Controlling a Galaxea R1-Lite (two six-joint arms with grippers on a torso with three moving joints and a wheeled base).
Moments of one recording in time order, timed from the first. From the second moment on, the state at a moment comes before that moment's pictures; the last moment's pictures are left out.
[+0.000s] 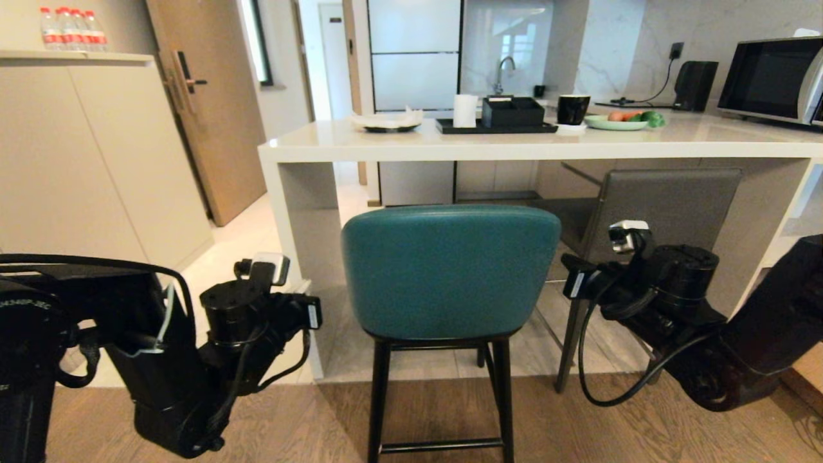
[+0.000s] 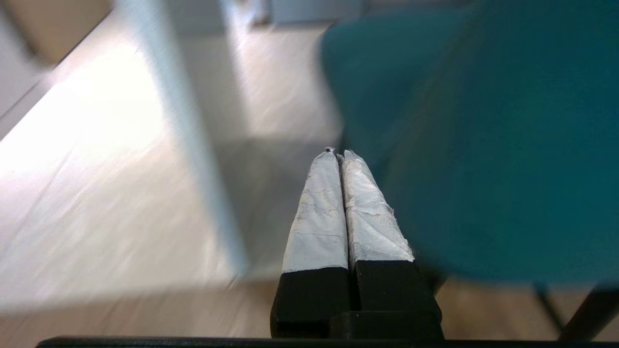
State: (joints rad) left arm -0.33 2.16 -0.55 -1.52 0.21 -0.03; right arm 0.18 2.07 -0.64 -1.37 0.05 0.11
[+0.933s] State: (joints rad) left arm -0.28 1.90 -0.28 -1.52 0.21 -0.03; right arm 0.16 1.63 -0.32 -1.26 -0.08 0.10
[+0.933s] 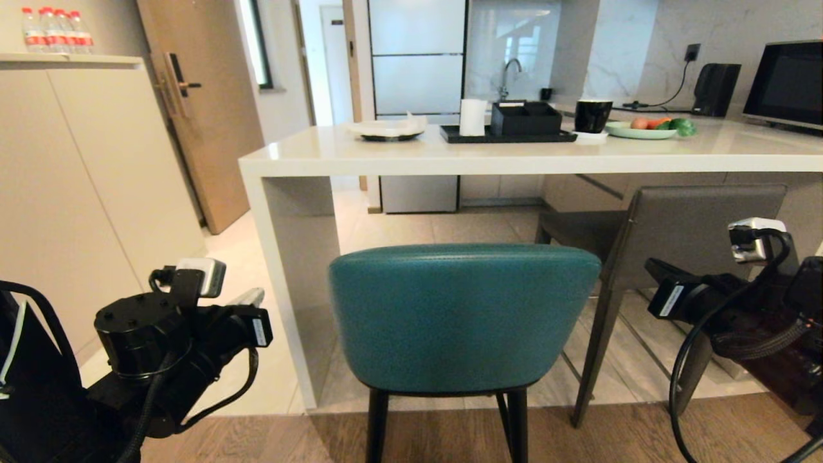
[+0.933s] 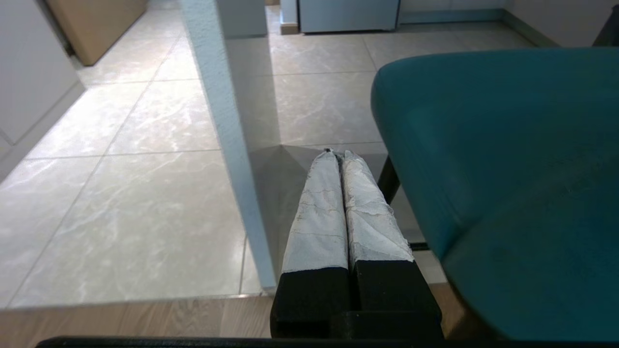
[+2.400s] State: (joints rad) left arm -0.41 2.08 -0.43 -1.52 0.21 -0.08; right arm 0.33 1.78 -0.28 -1.32 -0.13 0.10
